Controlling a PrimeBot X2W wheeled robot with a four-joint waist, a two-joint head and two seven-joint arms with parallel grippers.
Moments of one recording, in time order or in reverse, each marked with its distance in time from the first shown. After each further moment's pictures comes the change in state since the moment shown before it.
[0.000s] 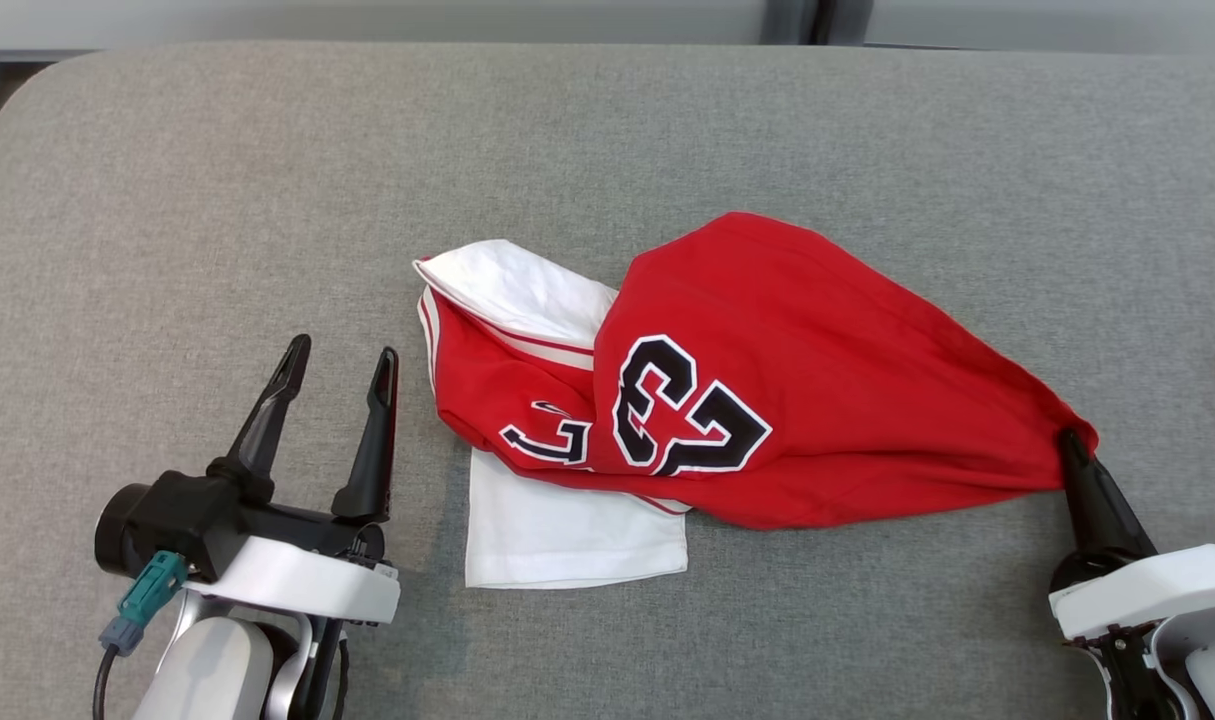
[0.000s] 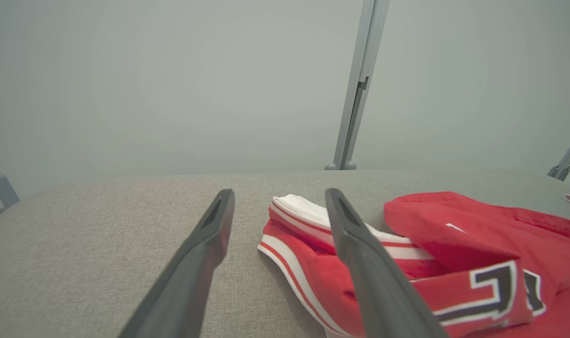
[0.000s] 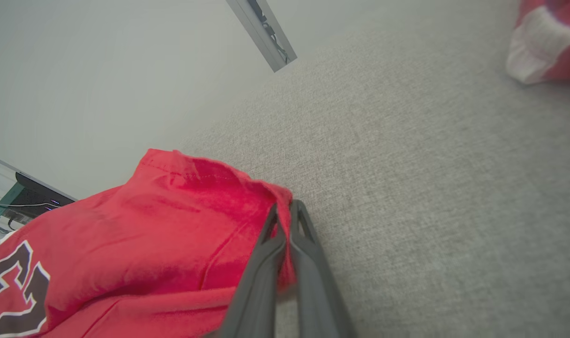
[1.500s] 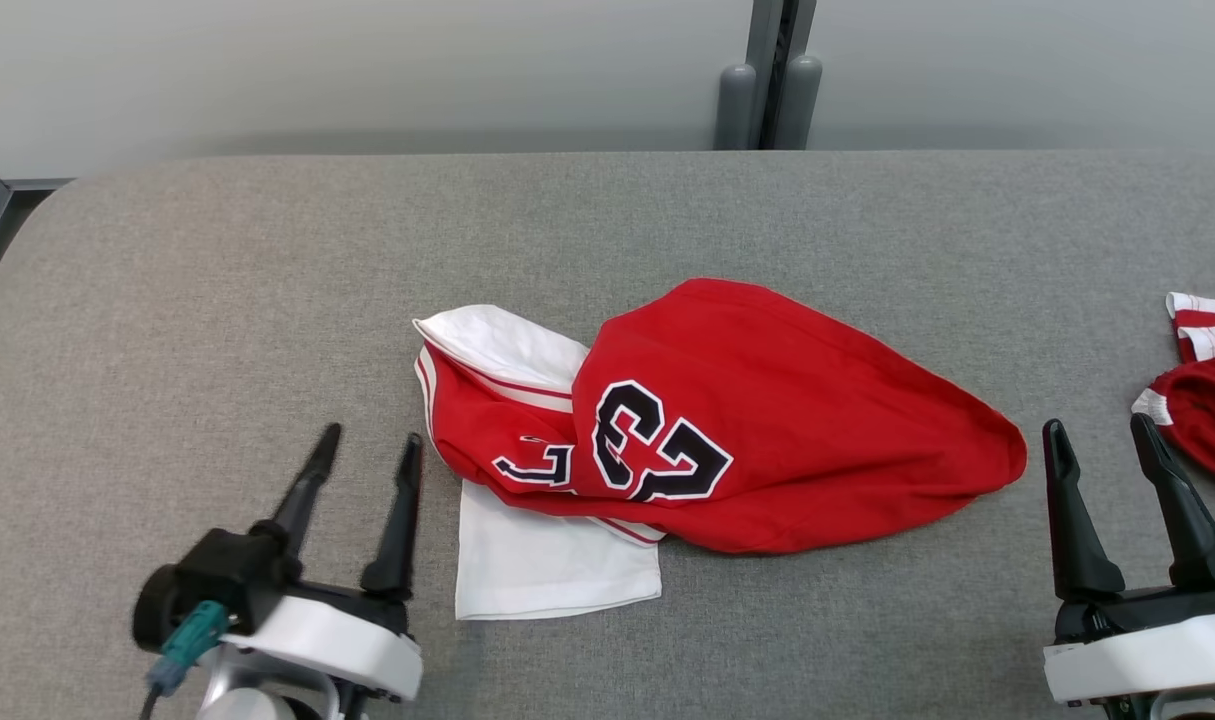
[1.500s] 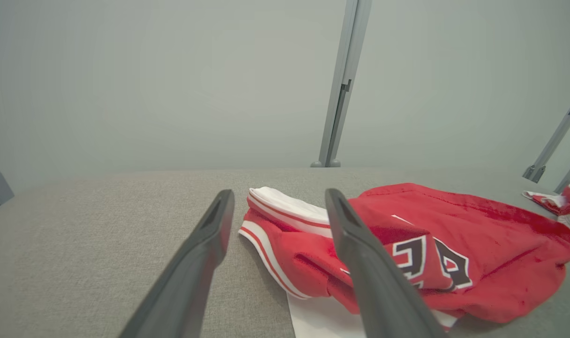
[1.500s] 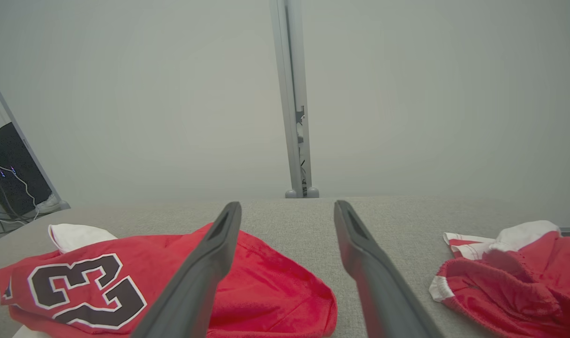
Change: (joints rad) left arm 0.113 0.015 -0.032 -0.026 -0.033 0.048 0.057; right arm 0.247 0.235 -0.288 -0.533 -0.698 0.000 0.142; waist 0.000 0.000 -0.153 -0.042
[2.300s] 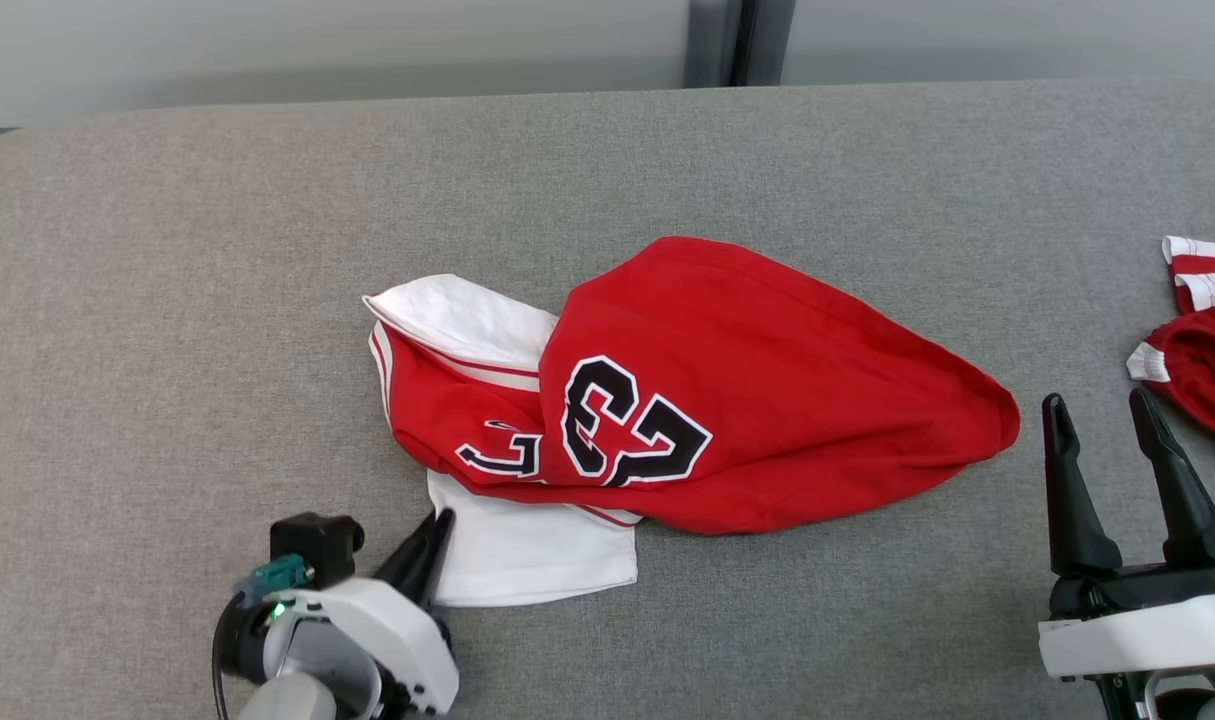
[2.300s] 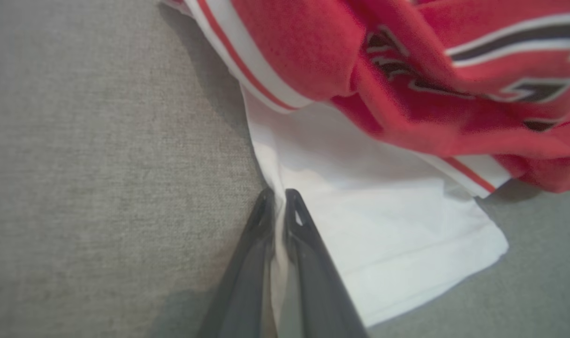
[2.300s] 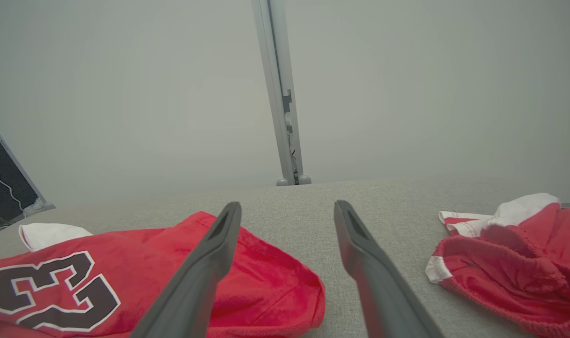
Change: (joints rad) left arm -0.124 -0.077 -0.086 0.398 -0.145 -0.109 0.213; right arm -0.043 0.004 0.011 0.022 0.026 0.000 -0.028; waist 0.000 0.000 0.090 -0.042
